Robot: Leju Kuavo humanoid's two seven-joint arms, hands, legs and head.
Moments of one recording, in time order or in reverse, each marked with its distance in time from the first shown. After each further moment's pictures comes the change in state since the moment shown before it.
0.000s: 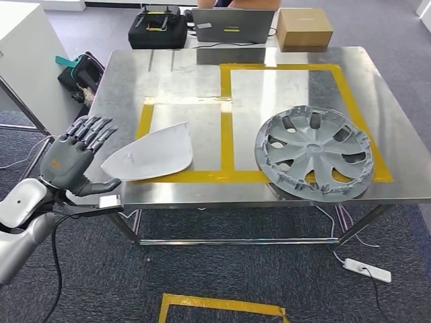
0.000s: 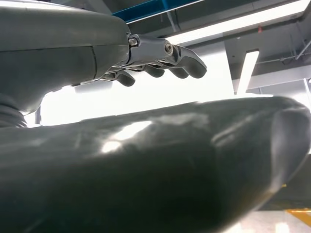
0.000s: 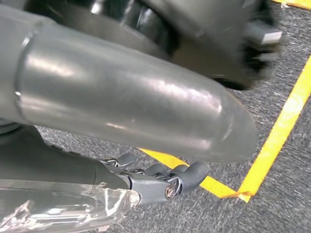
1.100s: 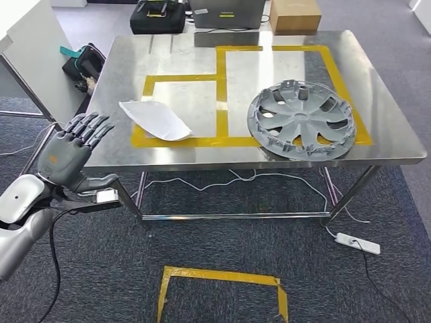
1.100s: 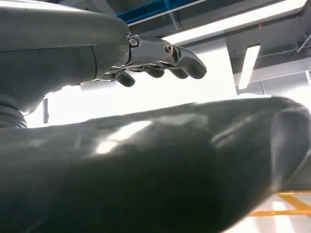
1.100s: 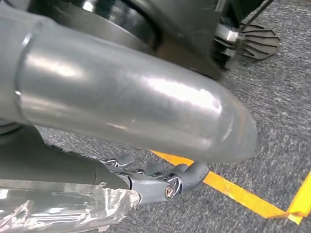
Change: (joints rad) left arm -0.023 0.000 0.005 0.029 0.011 -0.033 0.000; right arm -0.006 -0.013 0.000 0.000 -0.005 0.019 0.000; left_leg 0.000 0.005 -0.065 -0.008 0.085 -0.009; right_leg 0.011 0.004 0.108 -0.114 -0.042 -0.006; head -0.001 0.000
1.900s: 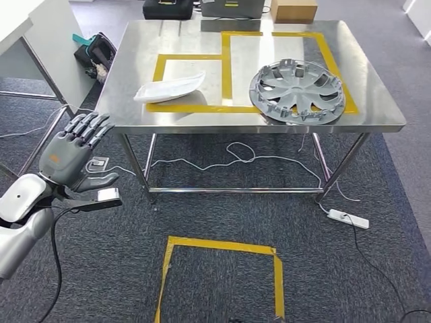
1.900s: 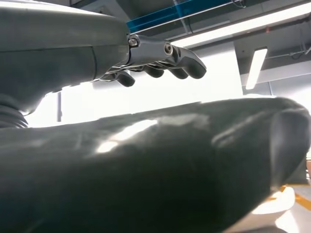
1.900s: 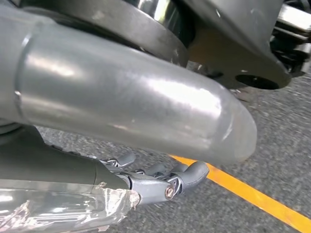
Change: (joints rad) left arm -0.002 -0.003 -0.005 0.025 0.006 0.002 0.009; right arm 0.007 -0.003 0.000 0.000 -0.002 0.001 0.003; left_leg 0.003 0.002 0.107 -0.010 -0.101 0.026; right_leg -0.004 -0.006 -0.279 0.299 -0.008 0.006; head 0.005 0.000
